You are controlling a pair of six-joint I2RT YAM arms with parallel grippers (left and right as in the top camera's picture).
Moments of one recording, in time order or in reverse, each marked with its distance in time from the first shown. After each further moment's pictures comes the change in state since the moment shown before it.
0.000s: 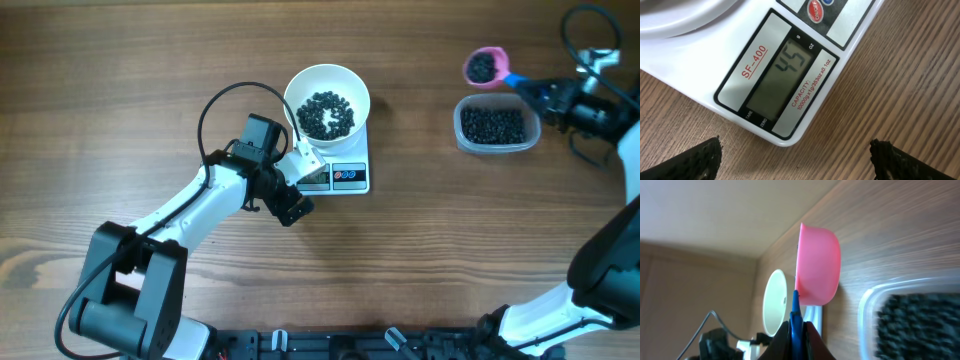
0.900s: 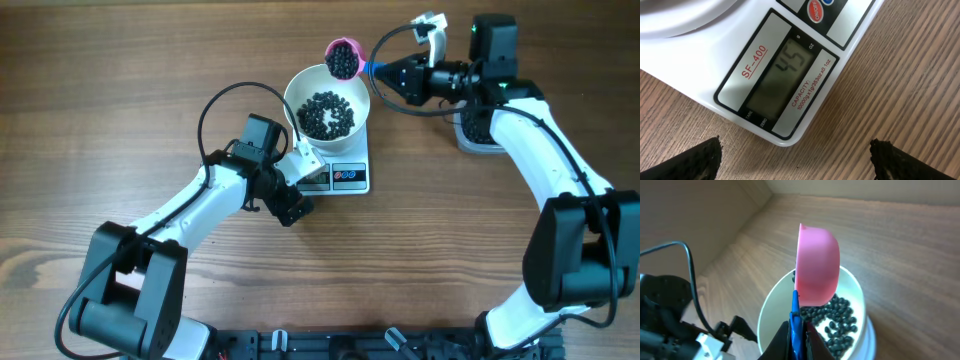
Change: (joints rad) left arm 0.000 0.000 0.000 0.000 0.000 0.000; right arm 0.583 -0.002 -0.001 0.366 0.239 -0.163
